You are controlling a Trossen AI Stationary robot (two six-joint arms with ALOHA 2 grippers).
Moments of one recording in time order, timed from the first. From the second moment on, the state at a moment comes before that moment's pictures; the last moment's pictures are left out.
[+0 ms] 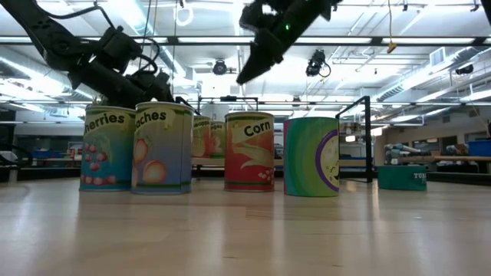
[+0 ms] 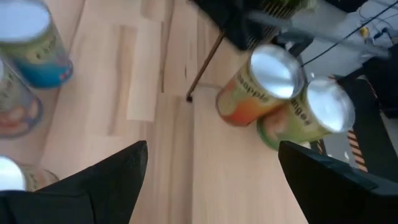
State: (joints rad) left arm 0.70 1.12 0.37 0.34 0.06 -0.41; right arm -0.21 1.74 1.48 -0.47 0.09 -0.34
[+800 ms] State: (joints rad) left arm 0.54 1.10 0.37 0.34 -0.52 -0.32; right arm -0.21 1.74 1.42 -0.39 0.10 -0.33
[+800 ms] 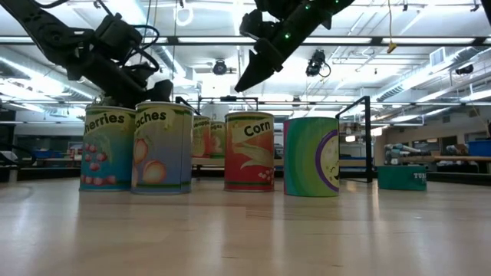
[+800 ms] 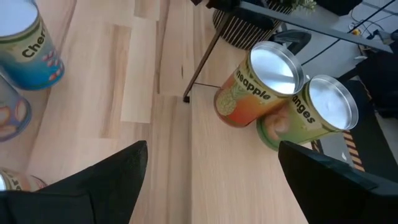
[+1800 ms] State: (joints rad) left arm 0.52 1.20 0.37 0.45 -0.41 -0.22; right arm -0.20 1.73 1.42 -0.42 0.10 -0.33
